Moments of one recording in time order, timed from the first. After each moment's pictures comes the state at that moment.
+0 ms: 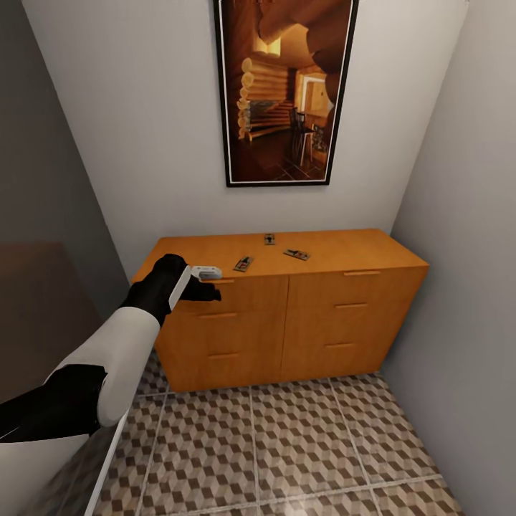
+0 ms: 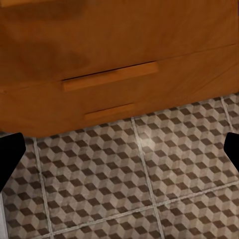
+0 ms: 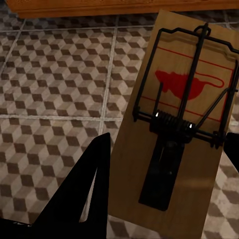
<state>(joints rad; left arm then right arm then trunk) -1.24 -0.09 -0.01 -0.58 -0.07 1.03 -0.10 -0.04 0.03 0.04 -0.02 0.08 -1.04 0.11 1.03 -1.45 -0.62</state>
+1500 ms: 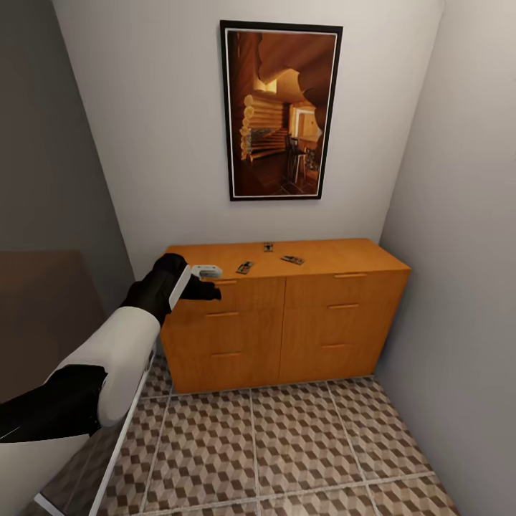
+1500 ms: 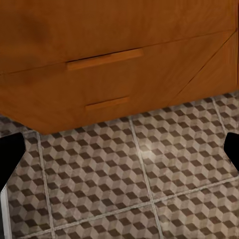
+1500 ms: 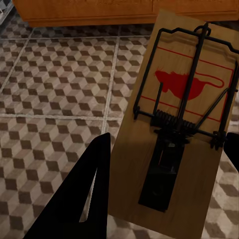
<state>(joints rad) -1.24 -0.09 -0.01 -0.59 -0.07 1.03 -0.10 -0.04 0.03 0.04 -0.02 0.08 -1.04 0.11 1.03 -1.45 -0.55</state>
